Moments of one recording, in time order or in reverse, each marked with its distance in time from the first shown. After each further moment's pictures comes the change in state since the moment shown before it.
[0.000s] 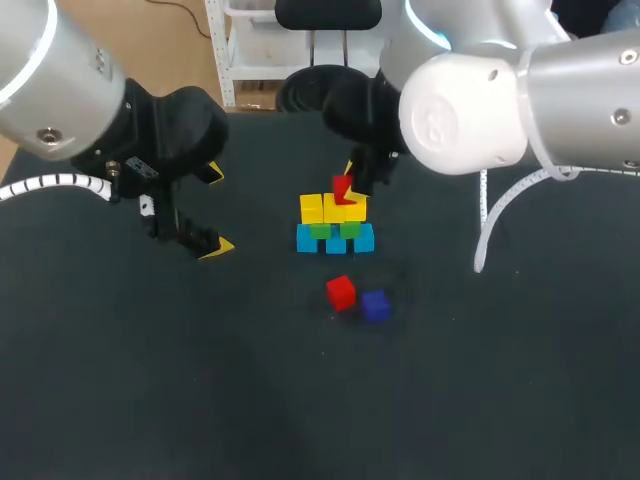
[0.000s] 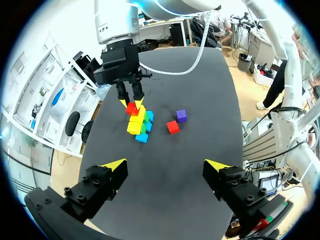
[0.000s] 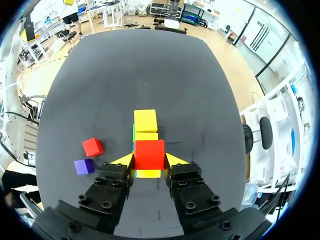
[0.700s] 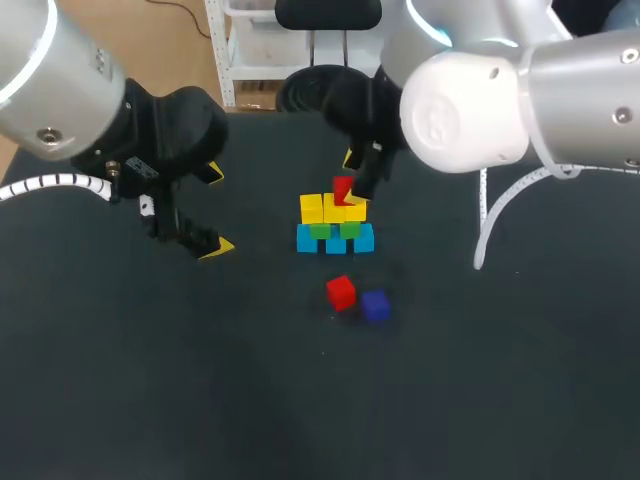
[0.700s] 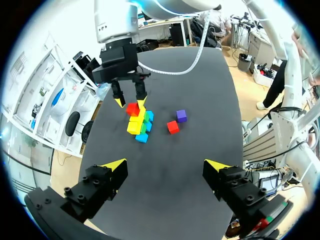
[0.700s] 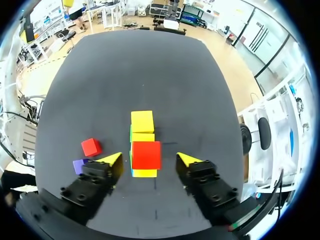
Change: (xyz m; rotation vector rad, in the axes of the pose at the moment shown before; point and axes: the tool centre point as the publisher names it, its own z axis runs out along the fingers) left arm 0.000 0.000 0.000 0.000 0.000 0.000; right arm -0.002 -0.006 -0.005 0.017 -0.006 -0.001
